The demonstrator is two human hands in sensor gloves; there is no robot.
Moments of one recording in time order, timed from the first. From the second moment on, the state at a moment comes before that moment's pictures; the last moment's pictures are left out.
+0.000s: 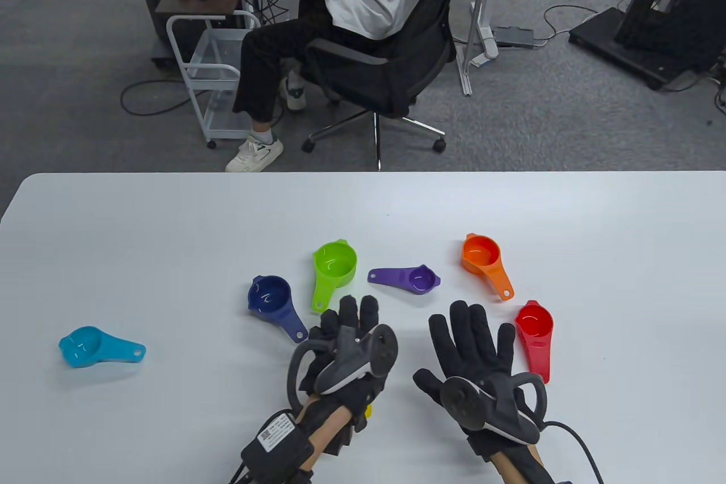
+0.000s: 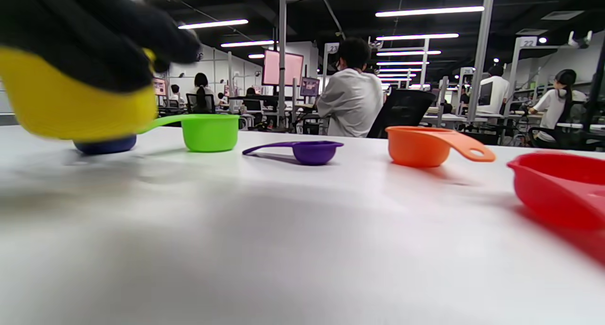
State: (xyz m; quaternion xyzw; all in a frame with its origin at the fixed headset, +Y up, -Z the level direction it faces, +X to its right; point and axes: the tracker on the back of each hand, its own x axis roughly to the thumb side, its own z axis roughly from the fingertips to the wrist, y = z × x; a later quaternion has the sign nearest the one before) left_hand -0.030 -0.730 -0.313 -0.14 -0.13 0.00 0.98; right_hand 0.144 -0.716 -0.250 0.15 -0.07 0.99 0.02
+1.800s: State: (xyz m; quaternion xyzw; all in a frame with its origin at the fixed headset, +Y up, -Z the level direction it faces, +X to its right) left_hand -0.059 -0.669 -0.379 -0.15 -0.14 0.09 0.97; right_hand 0.148 -0.721 -0.259 0.13 -0.02 0.99 0.00
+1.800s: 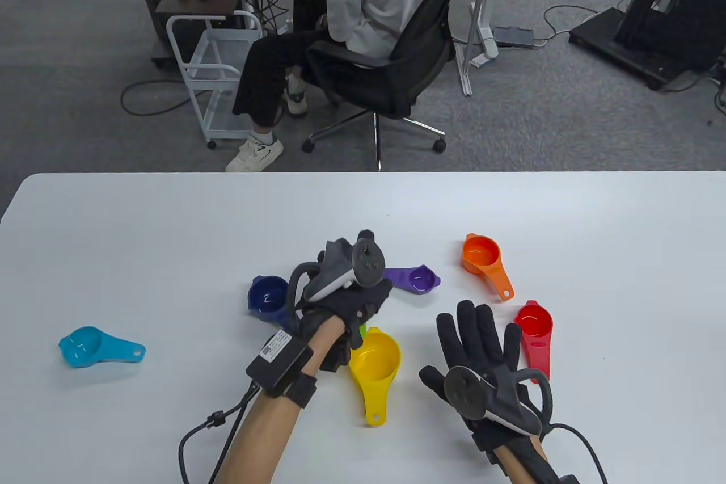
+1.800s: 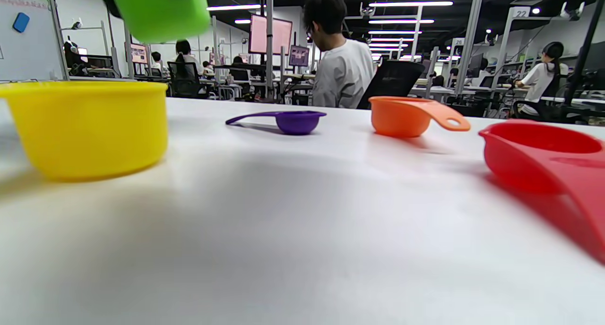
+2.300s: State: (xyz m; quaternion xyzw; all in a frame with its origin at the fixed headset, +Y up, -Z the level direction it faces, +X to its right) left_hand -0.023 -0.718 -0.303 -0.17 -0.09 0.02 0.98; right_hand 0.152 -0.723 -0.256 0.11 -0.01 0.99 0.01
